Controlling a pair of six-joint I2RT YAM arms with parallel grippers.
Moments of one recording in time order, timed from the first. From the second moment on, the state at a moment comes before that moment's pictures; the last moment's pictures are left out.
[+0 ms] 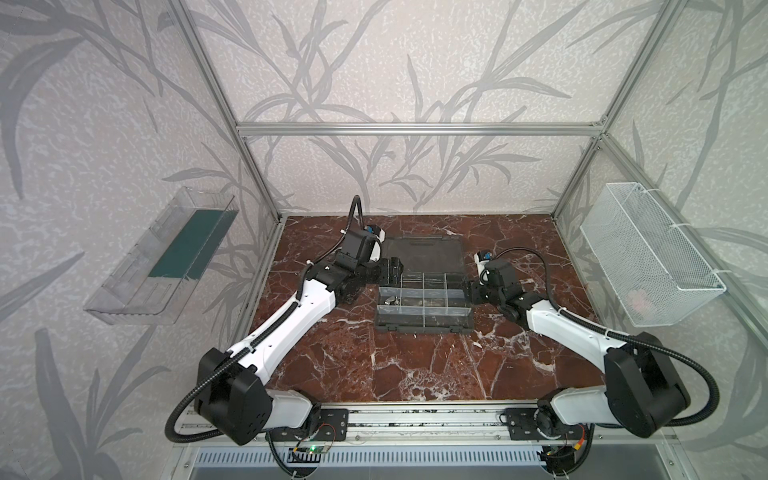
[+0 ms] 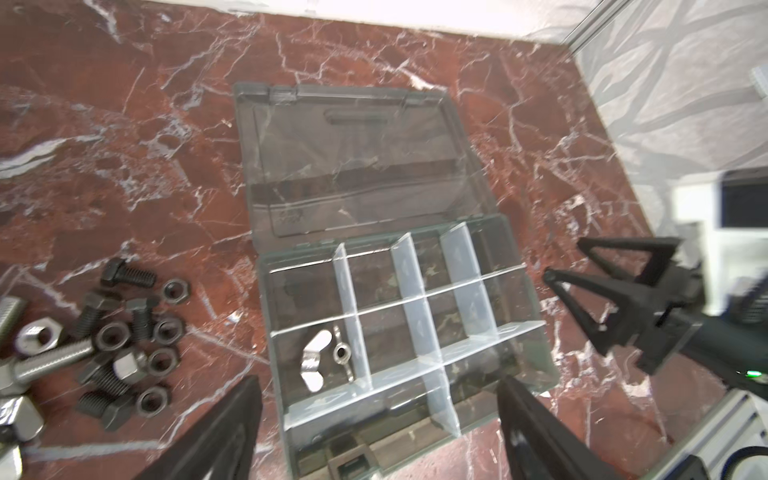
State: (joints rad) left arm -0.47 1.36 1.18 -0.54 0.12 -0.38; right arm 0.44 1.41 0.76 -0.11 0.10 0.23
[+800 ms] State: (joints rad) left arm -0.47 1.38 1.18 -0.52 0.15 -0.40; right arm 0.43 1.66 0.83 -0.11 0.01 0.33
